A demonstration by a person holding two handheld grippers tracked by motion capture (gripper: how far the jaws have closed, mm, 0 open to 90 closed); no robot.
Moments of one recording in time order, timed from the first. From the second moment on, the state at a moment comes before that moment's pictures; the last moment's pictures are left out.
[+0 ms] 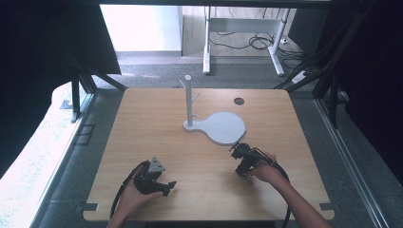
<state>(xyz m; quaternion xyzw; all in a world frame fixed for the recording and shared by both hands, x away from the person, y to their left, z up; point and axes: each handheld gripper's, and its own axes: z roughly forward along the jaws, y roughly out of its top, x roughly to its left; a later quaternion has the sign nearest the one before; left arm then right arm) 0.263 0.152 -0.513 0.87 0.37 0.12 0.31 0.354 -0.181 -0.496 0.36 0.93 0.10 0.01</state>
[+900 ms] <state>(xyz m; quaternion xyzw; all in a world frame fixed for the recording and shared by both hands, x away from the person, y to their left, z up) 0.264 0.156 -0.512 0.86 0.38 0.11 0.32 0.342 -0.192 -0.468 0.31 0.95 0.08 0.05</state>
